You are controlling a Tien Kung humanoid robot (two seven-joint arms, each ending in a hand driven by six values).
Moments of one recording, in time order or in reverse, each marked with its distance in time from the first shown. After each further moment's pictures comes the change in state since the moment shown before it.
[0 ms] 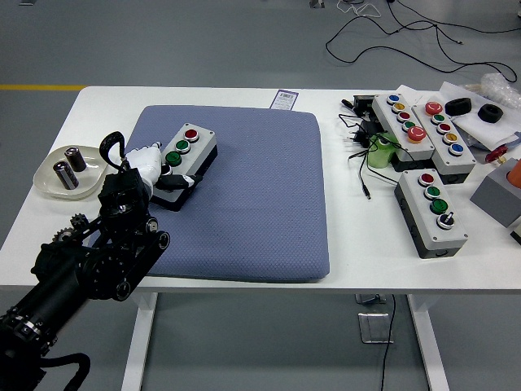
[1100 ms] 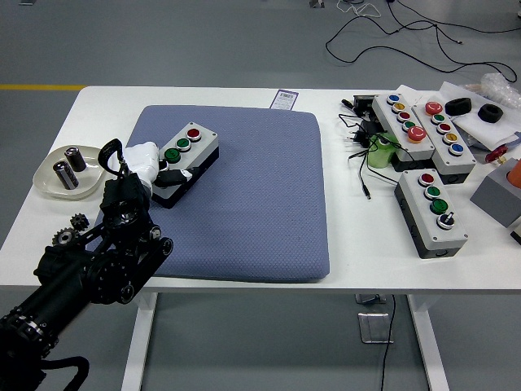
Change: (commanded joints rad) left arm -0.007 0.000 0.060 0.052 0.000 0.195 -0.043; right arm -0.001 0.001 0.008 0.000 0.000 0.000 0.000
